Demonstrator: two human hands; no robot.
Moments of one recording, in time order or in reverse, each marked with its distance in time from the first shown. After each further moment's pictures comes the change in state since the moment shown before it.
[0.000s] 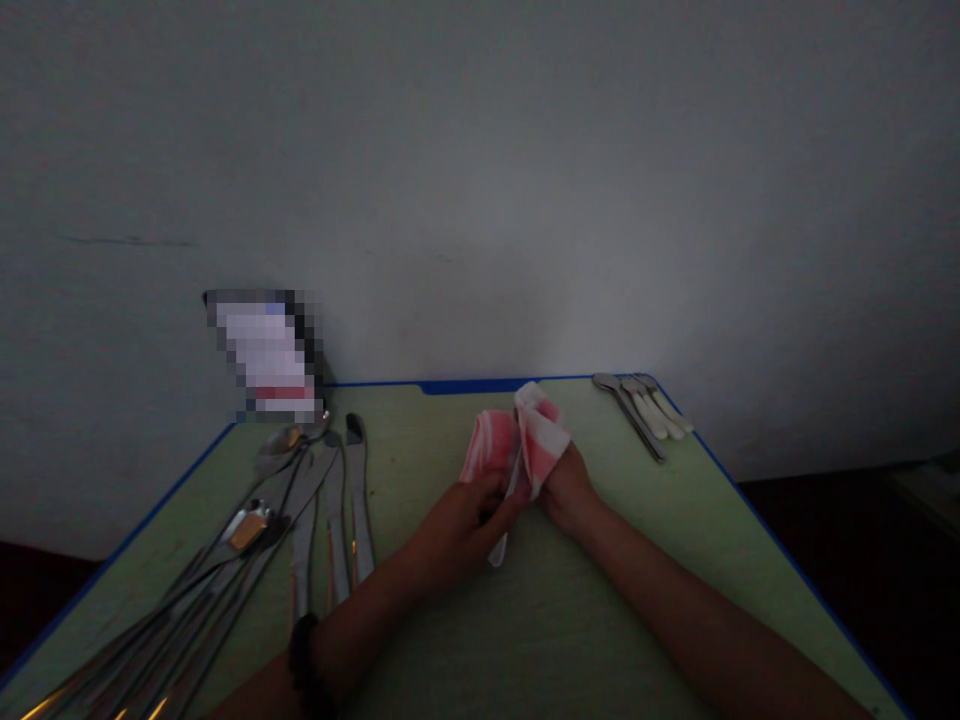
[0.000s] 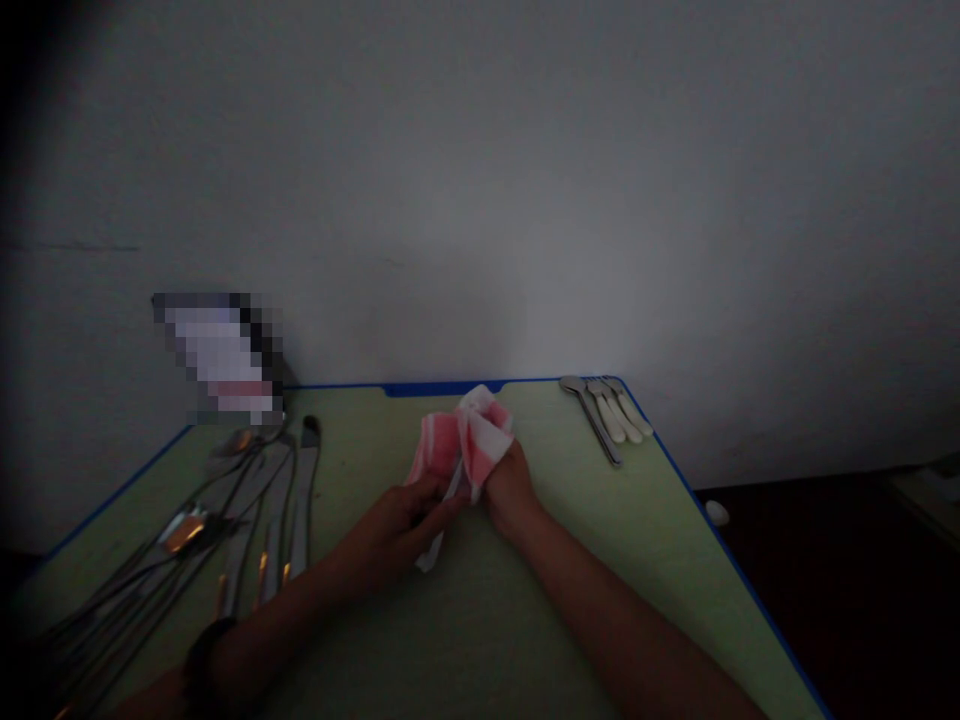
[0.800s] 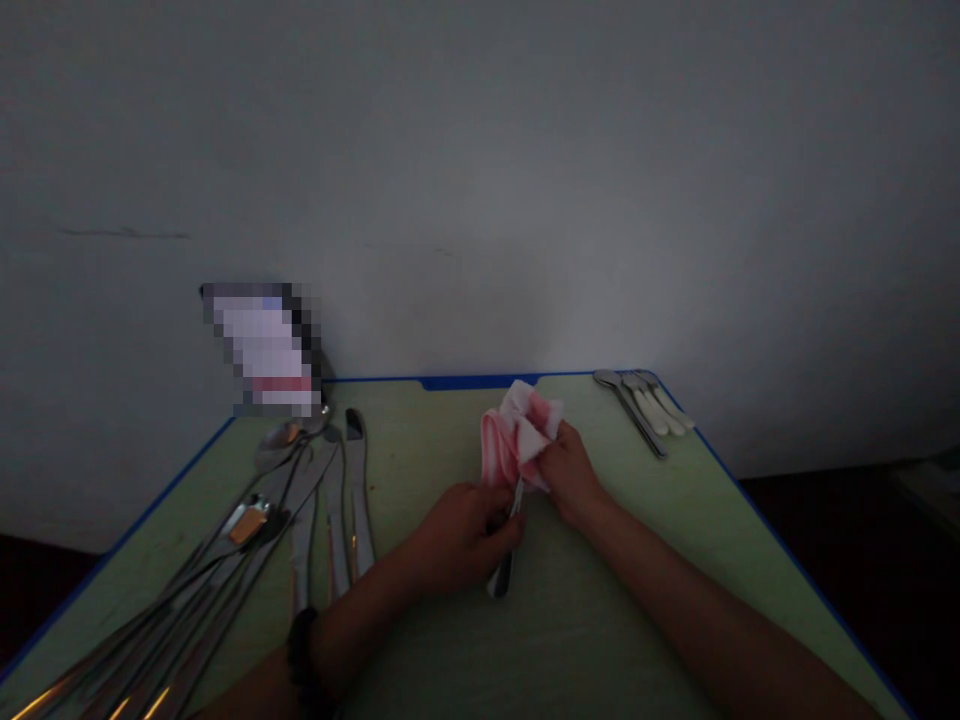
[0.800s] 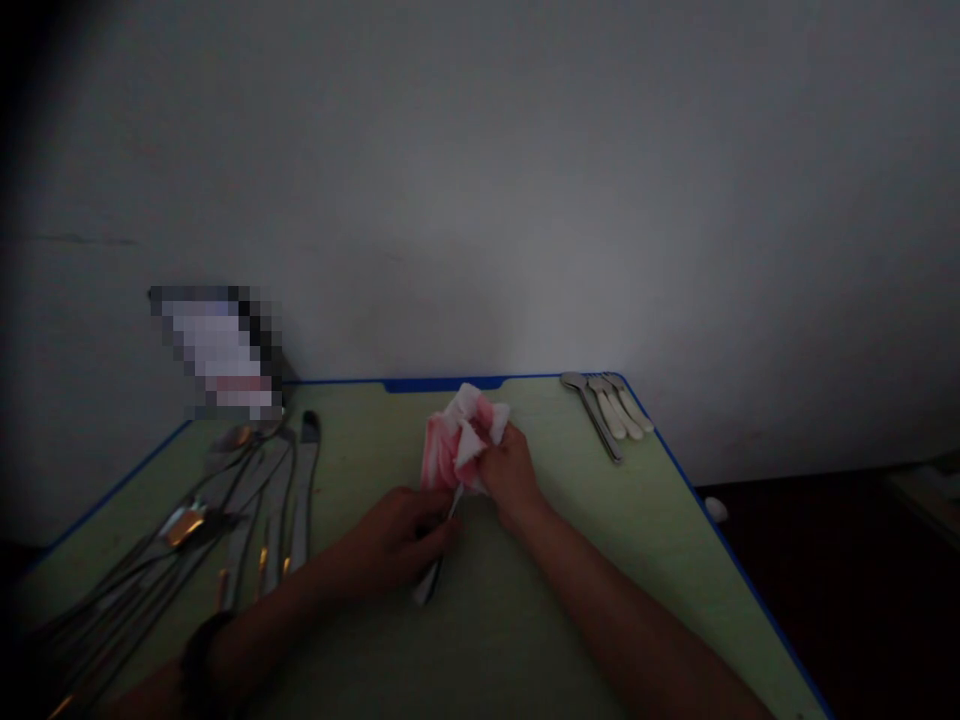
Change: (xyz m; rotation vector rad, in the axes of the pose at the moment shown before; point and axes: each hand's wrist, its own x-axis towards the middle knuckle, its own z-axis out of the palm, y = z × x) left_hand -0.003 -0.002 0.001 0.247 -0.103 0.069; right_hand 0.001 -0.005 -0.007 -0.422 -0.049 -0.163
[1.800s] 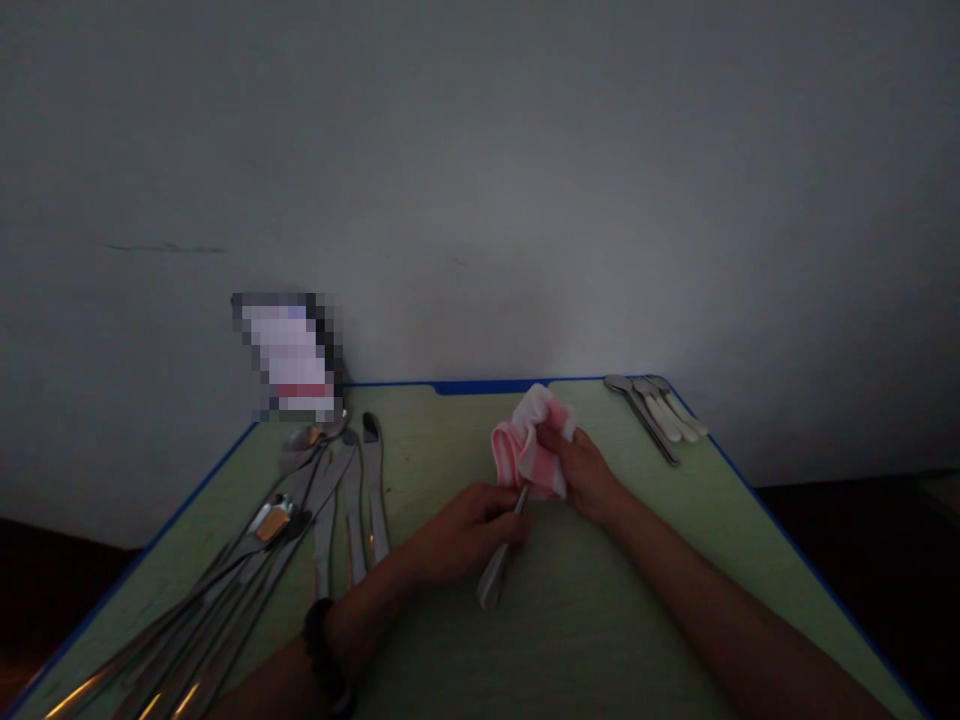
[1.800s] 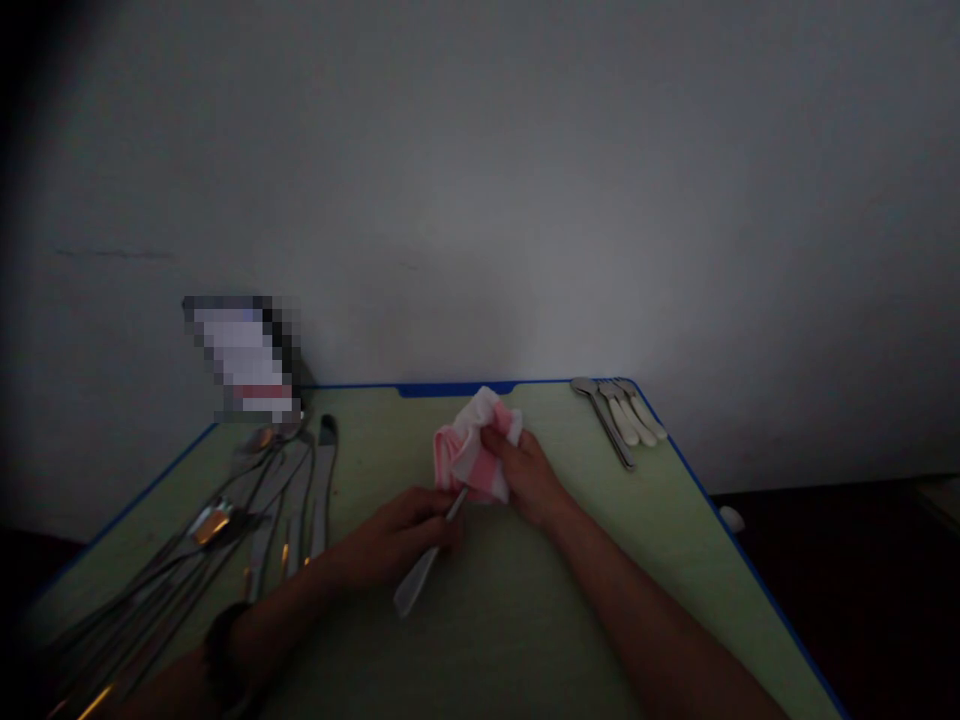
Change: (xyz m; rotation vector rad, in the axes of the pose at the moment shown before) left_hand -0.001 -0.002 -0.013 -0.585 -0.155 -0.056; right_hand 0.004 0.004 -0.011 0.331 -0.138 0.222
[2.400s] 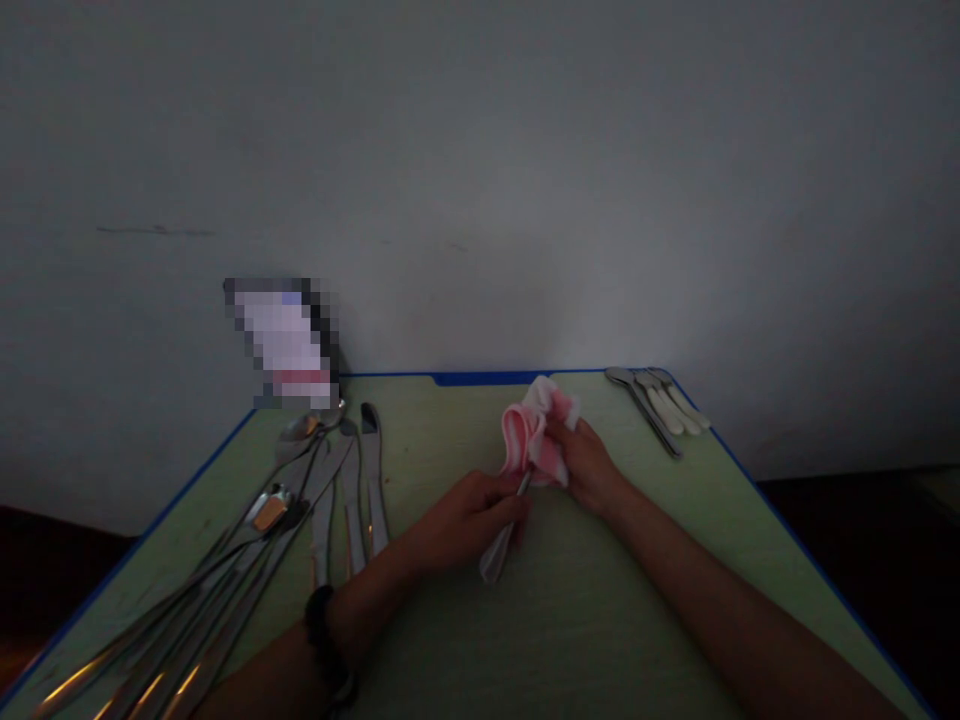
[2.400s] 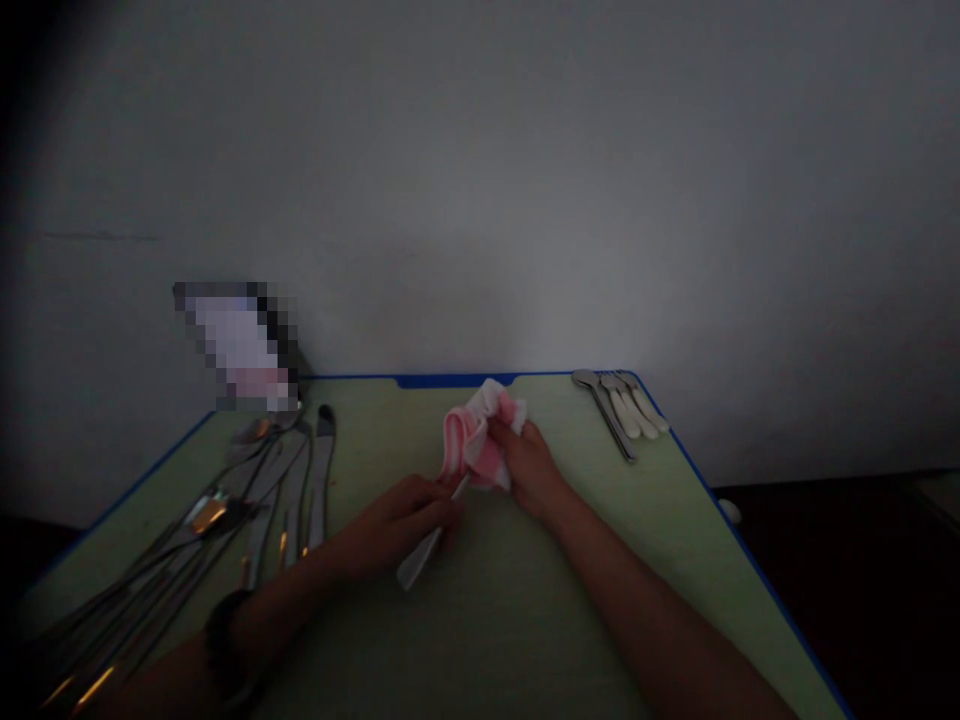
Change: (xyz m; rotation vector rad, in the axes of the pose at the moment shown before) left_hand 0.001 -0.002 -0.001 0.189 0.046 -0.022; right_hand 0.002 0.000 0.000 0.008 0.087 -0.008
